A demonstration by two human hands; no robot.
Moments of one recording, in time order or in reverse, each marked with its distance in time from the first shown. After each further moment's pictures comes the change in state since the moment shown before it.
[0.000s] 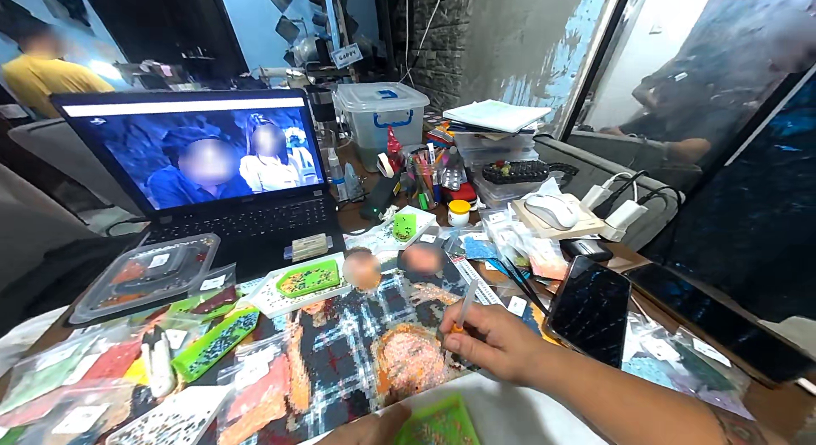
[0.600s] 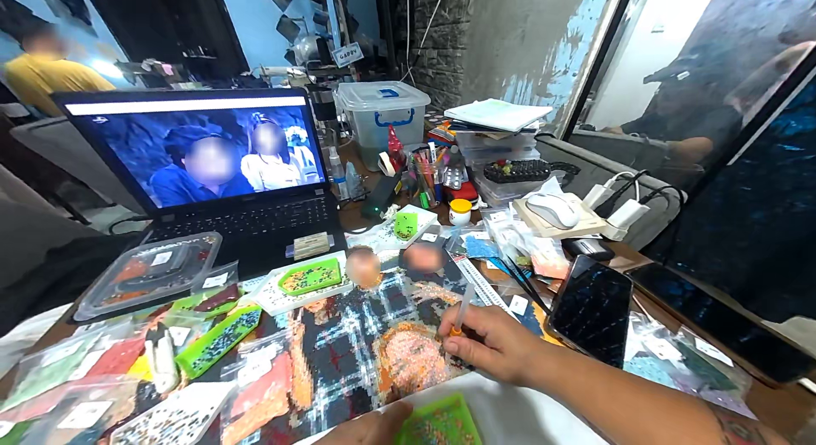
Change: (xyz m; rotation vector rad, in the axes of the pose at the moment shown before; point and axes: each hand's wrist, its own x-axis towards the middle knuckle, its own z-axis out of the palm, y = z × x) left_hand -0.001 -0.001 0.001 0.000 0.011 0.016; right_hand 0.001 0.004 0.003 -0.025 -0.022 -0.030
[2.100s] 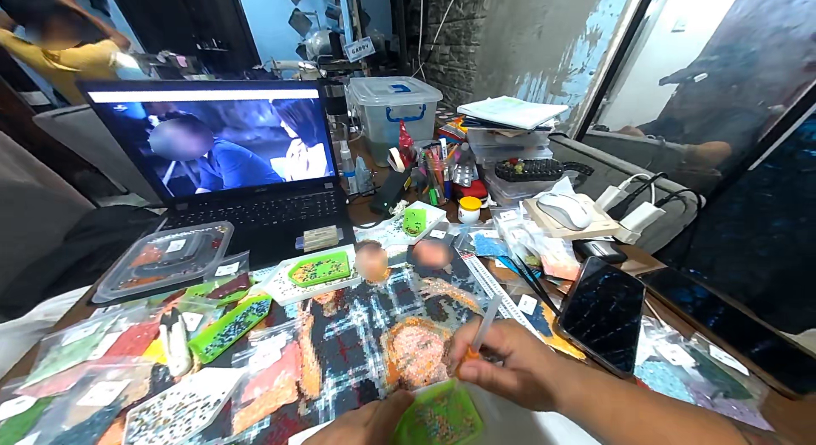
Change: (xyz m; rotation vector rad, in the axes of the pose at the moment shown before) left_hand 0.003 0.008 -0.004 -0.013 -0.015 -0.119; right_hand -0.005 -0.017 0.008 0.148 0.005 -0.116
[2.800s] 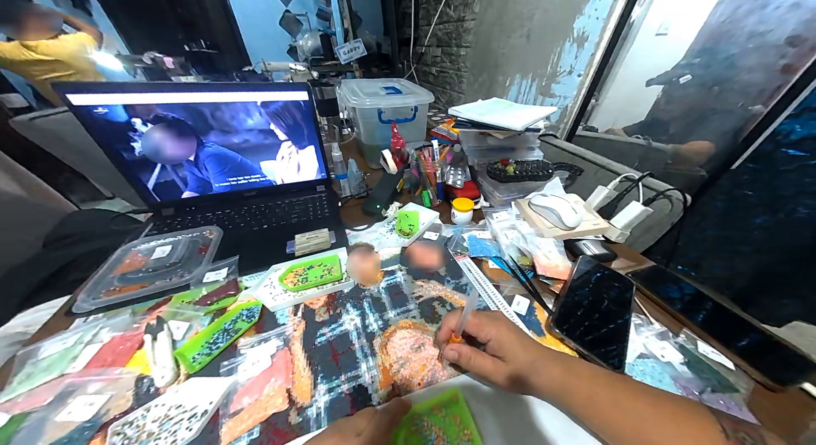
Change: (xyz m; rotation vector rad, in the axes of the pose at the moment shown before) left_hand -0.001 -0.006 0.001 0.016 0.004 0.085; right_hand 0.003 0.016 -0.004 -0.136 -0.014 0.054
